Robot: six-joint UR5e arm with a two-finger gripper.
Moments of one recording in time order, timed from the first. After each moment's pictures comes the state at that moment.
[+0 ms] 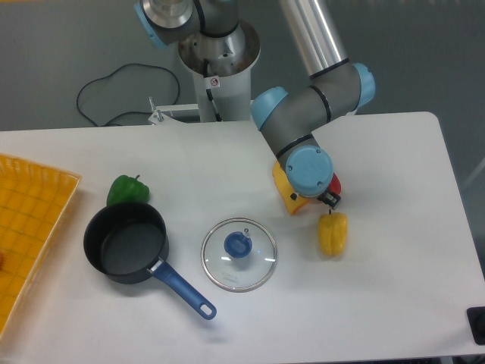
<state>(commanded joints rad) 2.58 -2.02 -1.72 -1.23 1.88 1.21</state>
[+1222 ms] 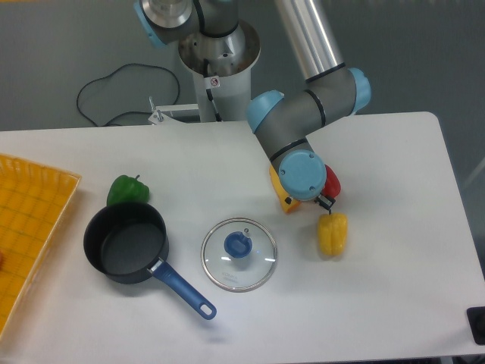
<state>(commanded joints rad) 2.55 -2.03 -1.72 -1.24 1.88 1.13</state>
